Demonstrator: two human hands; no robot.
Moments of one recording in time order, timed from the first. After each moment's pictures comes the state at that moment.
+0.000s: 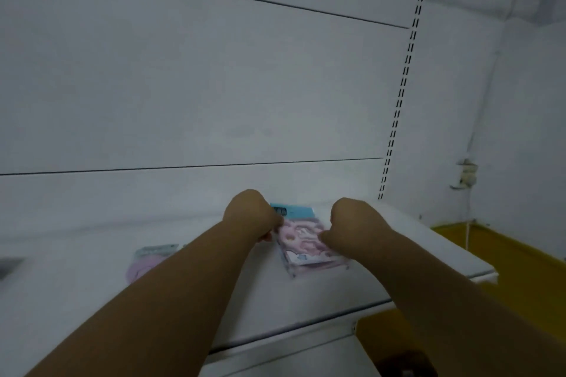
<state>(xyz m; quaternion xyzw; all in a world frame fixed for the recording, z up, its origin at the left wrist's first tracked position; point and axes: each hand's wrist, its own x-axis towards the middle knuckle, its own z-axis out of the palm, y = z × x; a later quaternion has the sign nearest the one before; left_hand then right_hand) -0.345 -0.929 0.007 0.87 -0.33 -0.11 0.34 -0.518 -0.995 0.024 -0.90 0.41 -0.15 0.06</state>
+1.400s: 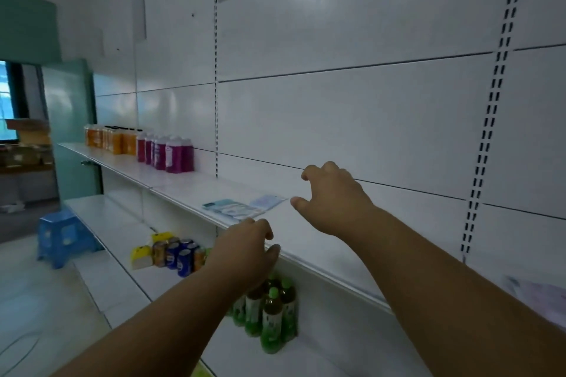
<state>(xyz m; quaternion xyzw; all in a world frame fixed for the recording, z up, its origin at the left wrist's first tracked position) -0.179 -0.143 -0.002 0.95 -0.05 0.26 0.18 -0.167 -0.306 0.087 -0.94 -0.17 -0.28 0.12</state>
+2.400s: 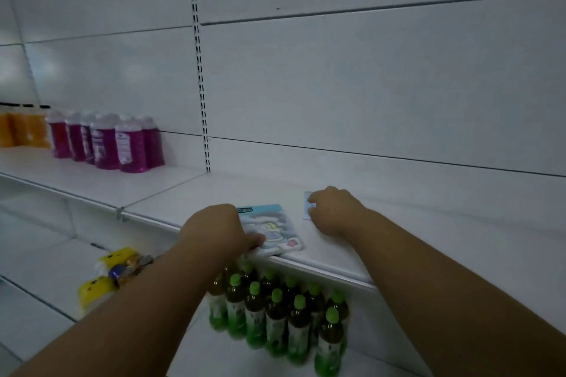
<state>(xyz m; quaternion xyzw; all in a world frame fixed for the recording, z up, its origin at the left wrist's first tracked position) 0.081 0.105 0.004 0.99 -0.03 0.10 0.08 0.093 -0.106 0.014 -1.00 0.02 -0.07 0.06</state>
